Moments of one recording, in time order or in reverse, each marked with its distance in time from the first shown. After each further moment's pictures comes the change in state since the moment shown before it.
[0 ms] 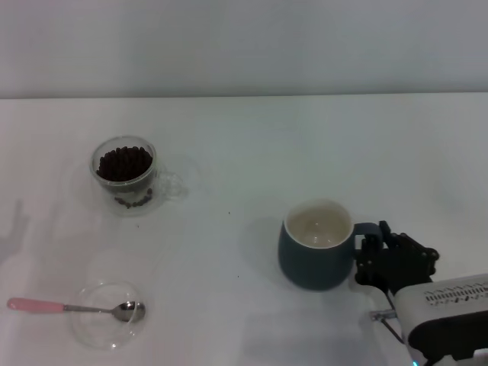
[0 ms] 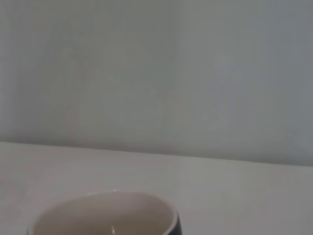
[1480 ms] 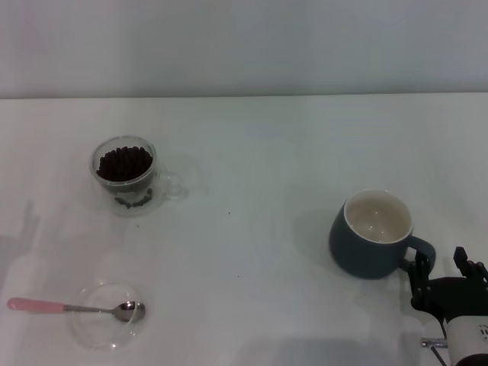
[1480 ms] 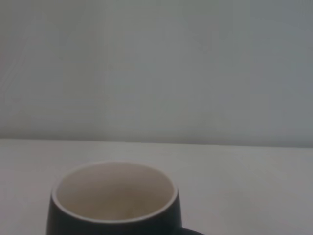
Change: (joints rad) left arm -0.003 0.002 0.000 -0.014 0.037 0.007 0.000; right arm -0.068 -0.005 -0.098 0.048 0.149 -0.223 -0.004
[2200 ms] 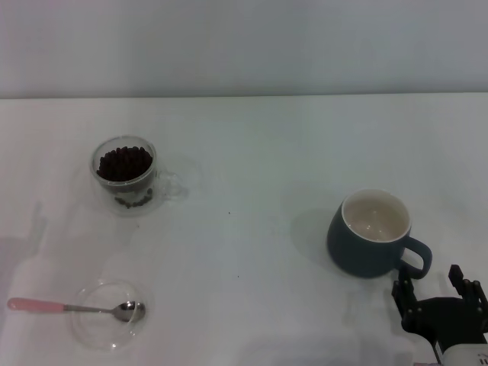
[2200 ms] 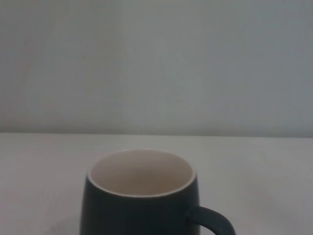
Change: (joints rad) left arm 0.002 -0.004 0.002 -0.006 0.026 -0.003 0.000; right arm -0.027 0.001 -0.071 0.061 -0.008 -0.045 -0.007
